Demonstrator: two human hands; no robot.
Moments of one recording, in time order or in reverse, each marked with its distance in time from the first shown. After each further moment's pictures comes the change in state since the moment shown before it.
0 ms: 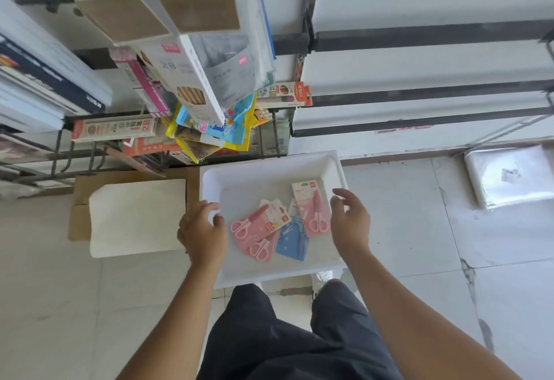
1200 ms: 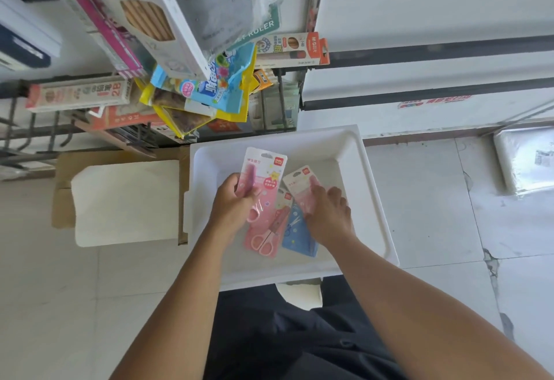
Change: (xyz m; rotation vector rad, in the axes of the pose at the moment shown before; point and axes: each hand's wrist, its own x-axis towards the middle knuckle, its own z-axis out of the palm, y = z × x) left_hand 0.032 0.007 0.061 -0.437 -0.470 -0.171; right_hand 0.047 0.073 0.090 -0.807 -0.346 -0.160
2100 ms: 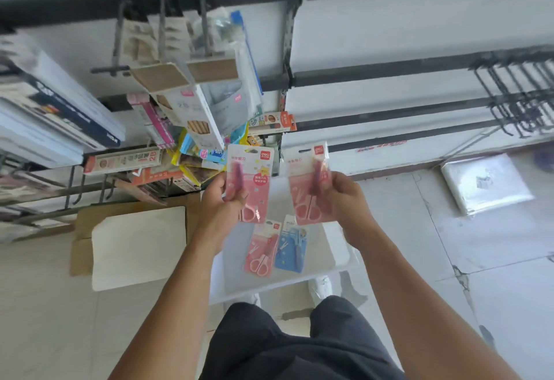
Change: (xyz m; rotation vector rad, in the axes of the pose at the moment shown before) left_hand -0.100 0.132 -0.064 -0.263 -0.065 0.242; right_hand -0.125 -0.044 -0.191 1.079 0.132 -0.094
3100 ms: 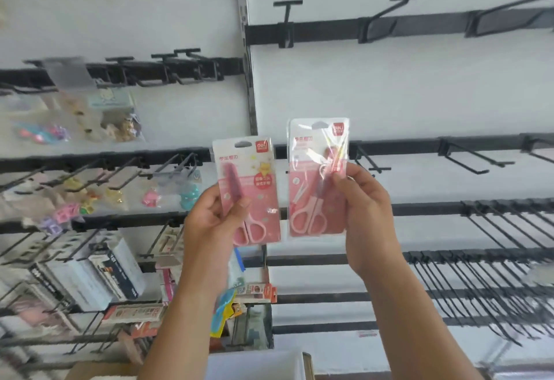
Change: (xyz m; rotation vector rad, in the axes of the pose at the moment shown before) left_hand -0.139 0.288 0.118 -0.303 0.160 0.766; right_hand -0.112 -0.295 -0.142 0.459 -0.172 -0.703
